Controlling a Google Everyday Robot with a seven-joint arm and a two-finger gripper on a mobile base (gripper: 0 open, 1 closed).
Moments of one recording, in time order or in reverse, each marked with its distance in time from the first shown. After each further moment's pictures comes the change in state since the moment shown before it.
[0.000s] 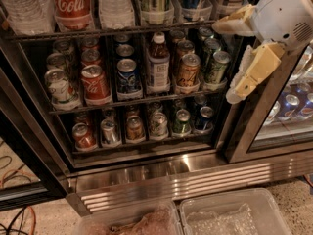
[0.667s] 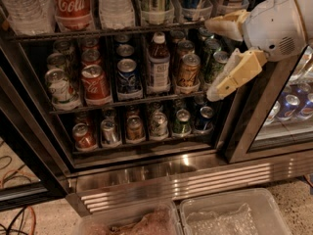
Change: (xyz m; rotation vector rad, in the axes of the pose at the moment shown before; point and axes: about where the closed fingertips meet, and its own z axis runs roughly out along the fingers) arm -0.016 -0.010 0.019 0.078 -0.204 0.030
